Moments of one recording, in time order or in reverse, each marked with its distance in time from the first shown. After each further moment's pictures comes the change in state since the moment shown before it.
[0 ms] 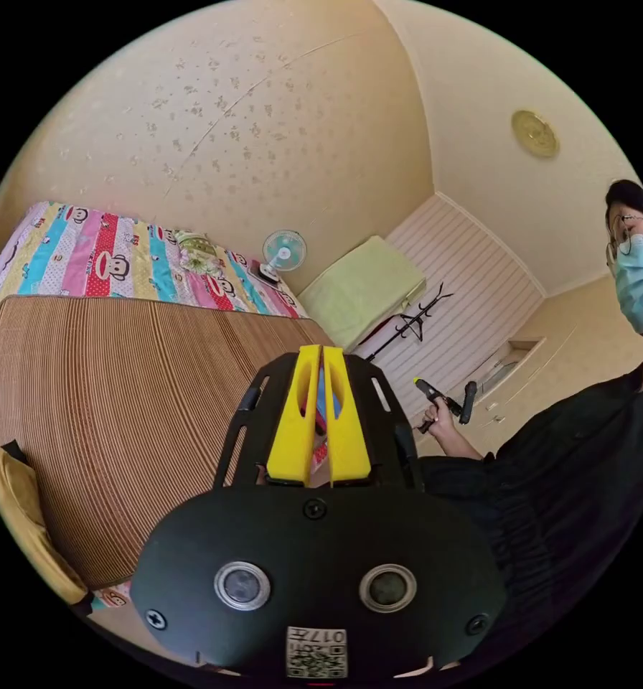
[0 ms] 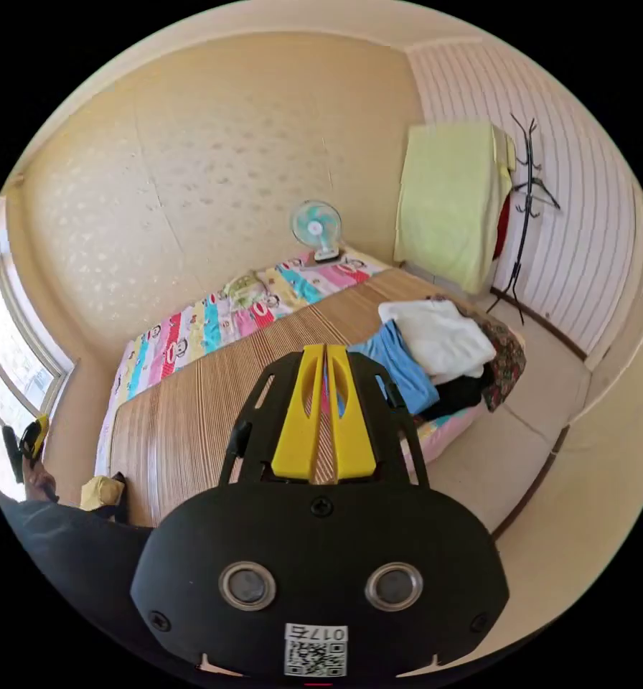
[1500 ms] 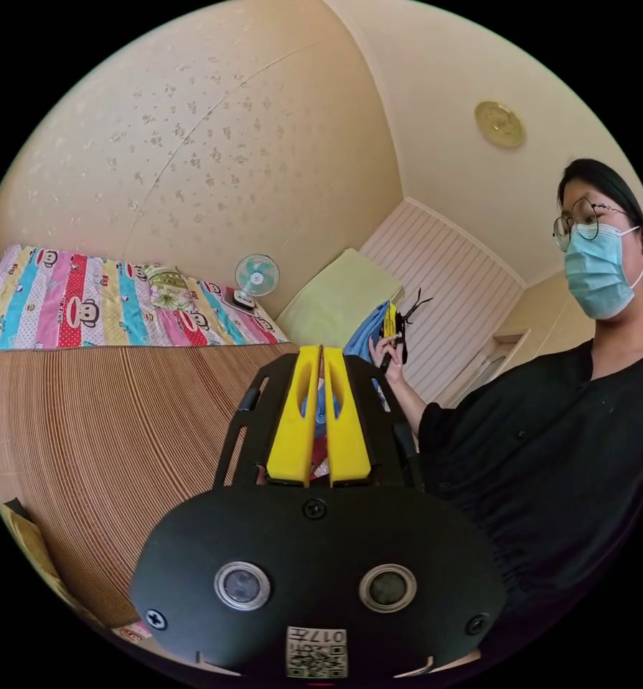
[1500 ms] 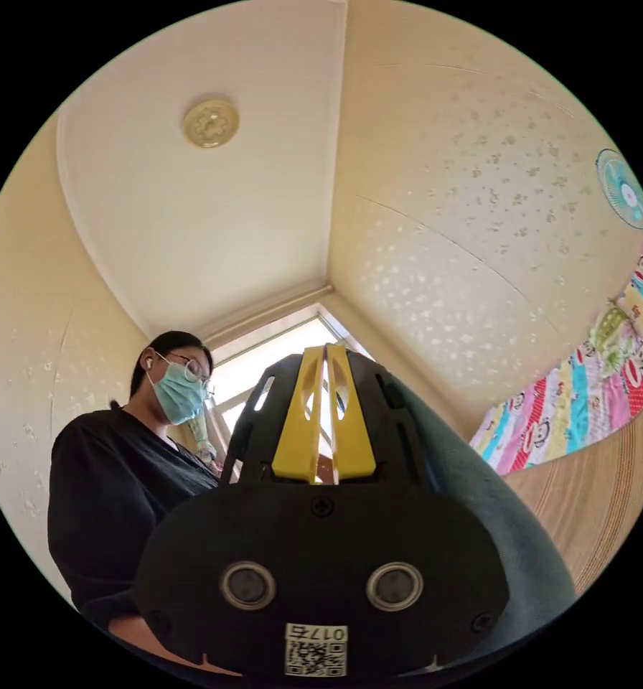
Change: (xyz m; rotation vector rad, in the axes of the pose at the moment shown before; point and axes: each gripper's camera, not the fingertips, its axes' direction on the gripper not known) left arm -0.002 -0.029 0.011 0.066 0.113 0.102; right arm -0.077 -0.205 0.077 0.236 -1.836 -0.118
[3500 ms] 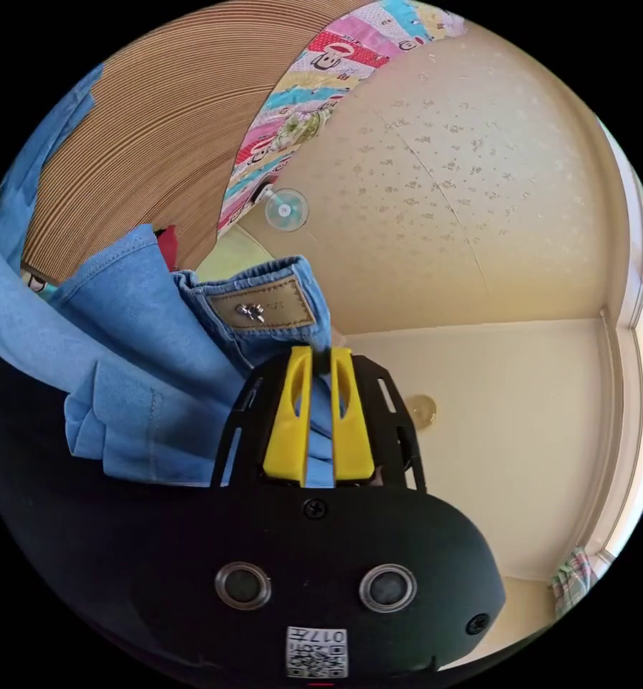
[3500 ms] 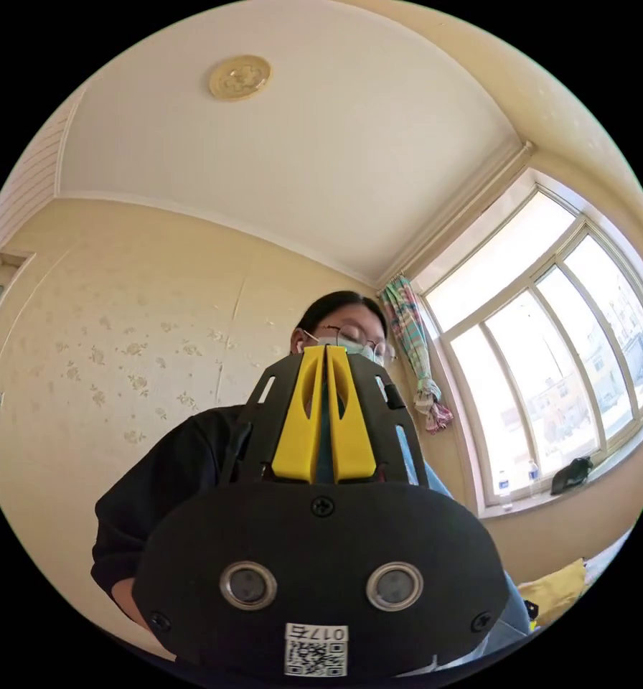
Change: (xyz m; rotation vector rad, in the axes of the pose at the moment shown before) left arm -0.287 0.078 -0.168 0.162 0.842 -1.356; right arm -0.031 0.188 0.275 -0.420 -0.937 0.110
